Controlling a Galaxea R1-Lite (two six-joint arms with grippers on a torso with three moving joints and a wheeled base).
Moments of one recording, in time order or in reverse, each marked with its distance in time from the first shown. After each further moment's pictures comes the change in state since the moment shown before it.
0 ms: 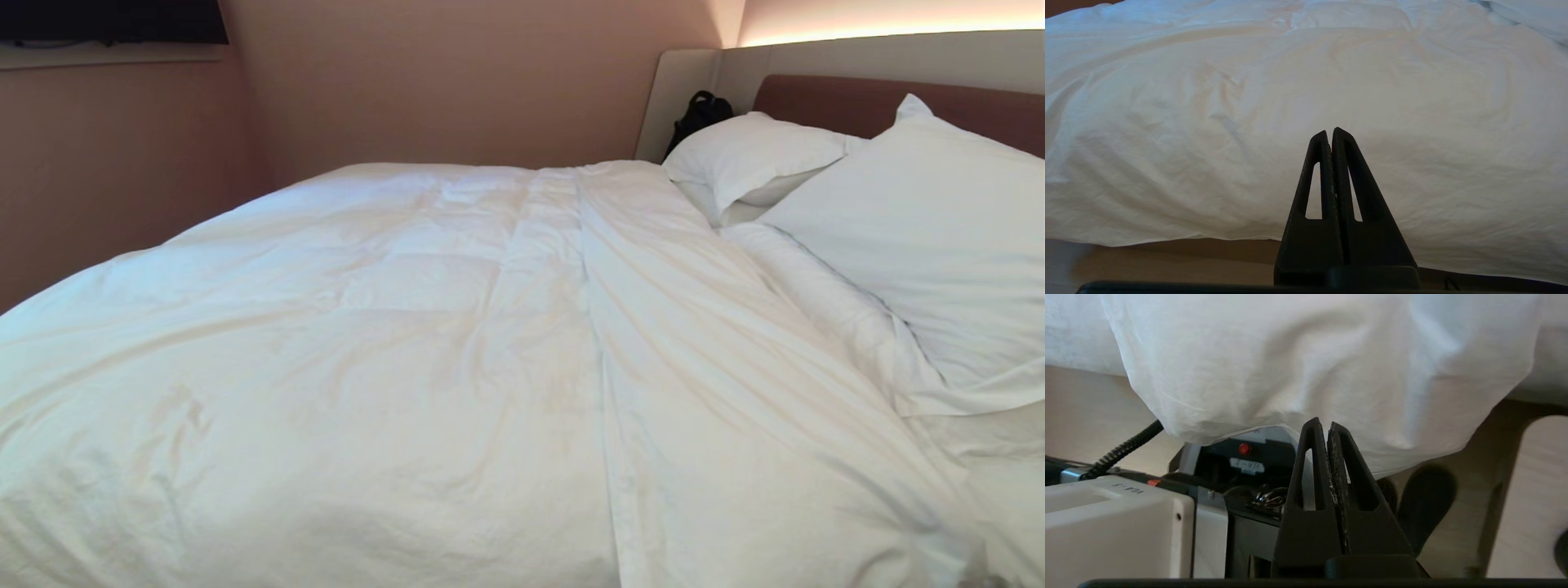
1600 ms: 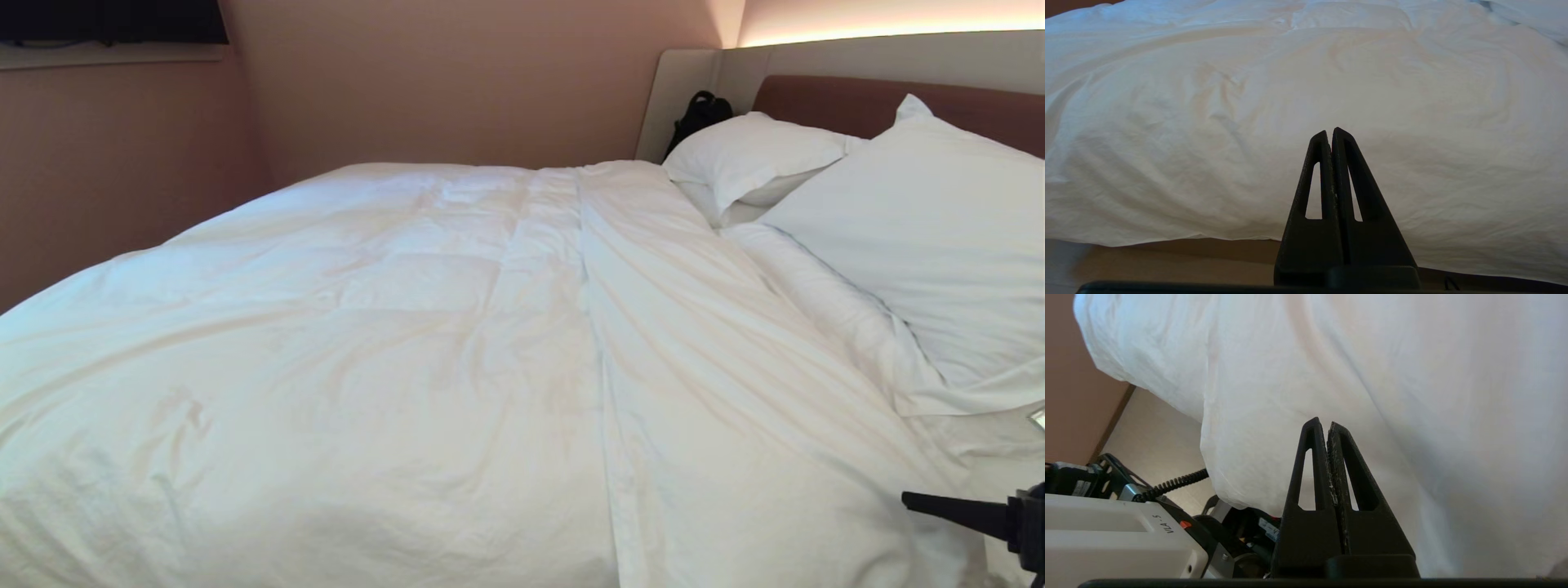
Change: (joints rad) left arm 0.000 0.000 0.000 0.000 0.001 0.000; right arm 0.101 0.306 -0.053 -0.405 0.380 0.059
